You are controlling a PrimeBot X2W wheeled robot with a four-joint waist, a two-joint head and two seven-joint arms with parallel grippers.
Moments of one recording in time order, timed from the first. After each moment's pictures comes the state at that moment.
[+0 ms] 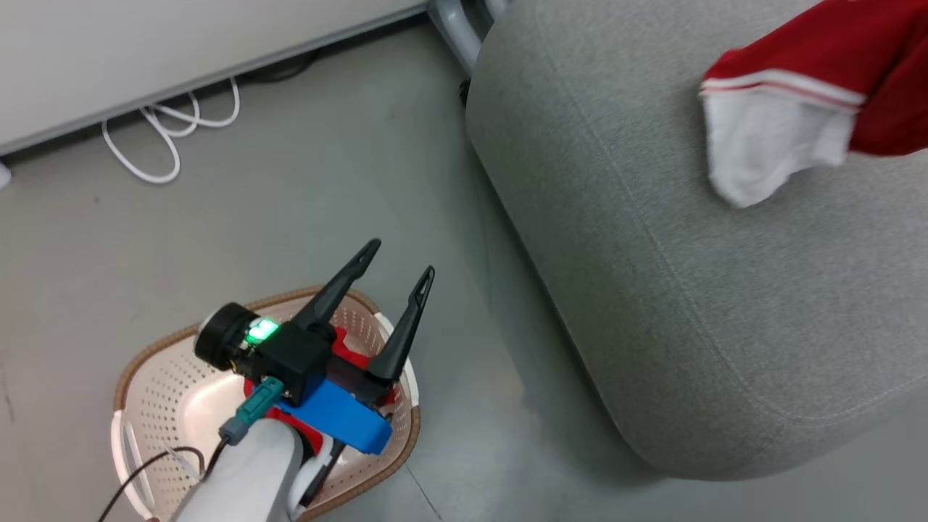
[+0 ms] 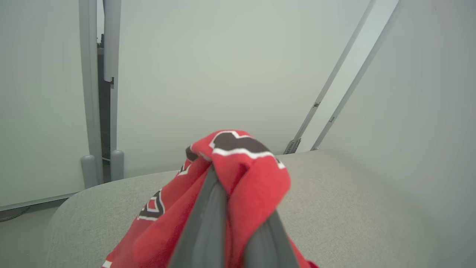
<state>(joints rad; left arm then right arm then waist) -0.40 0.16 -0.45 0.26 -0.19 -0.13 -0.26 -0.99 -0.45 -0.11 0.63 0.07 0.13 0.08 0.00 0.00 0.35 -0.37</state>
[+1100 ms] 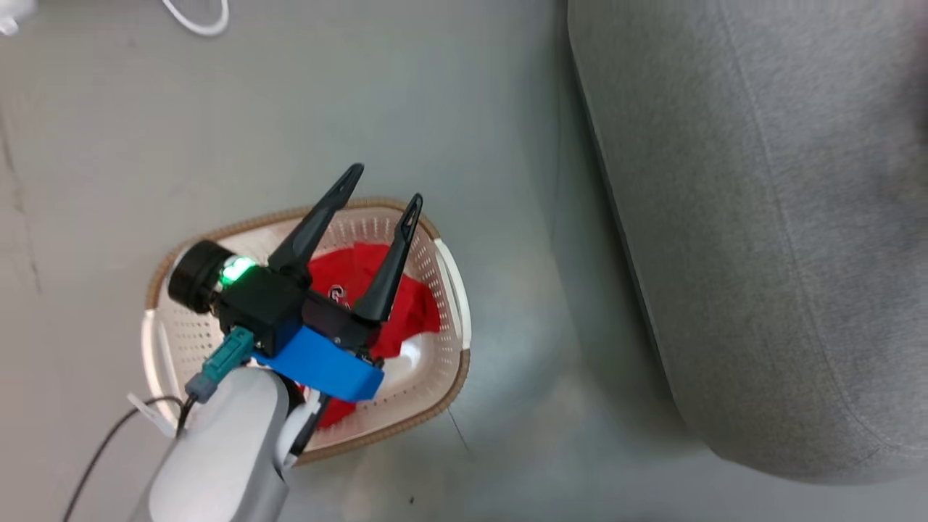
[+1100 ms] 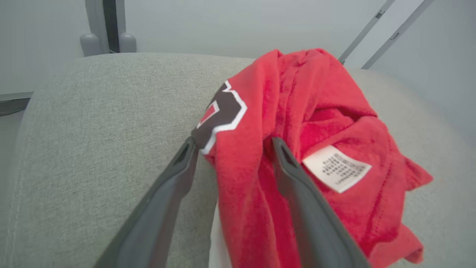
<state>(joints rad) -0.55 0.20 -0.46 0.20 -0.23 -0.13 -0.26 -0.95 -0.43 -0.30 0.95 -0.08 0.13 -0.14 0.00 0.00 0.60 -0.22</state>
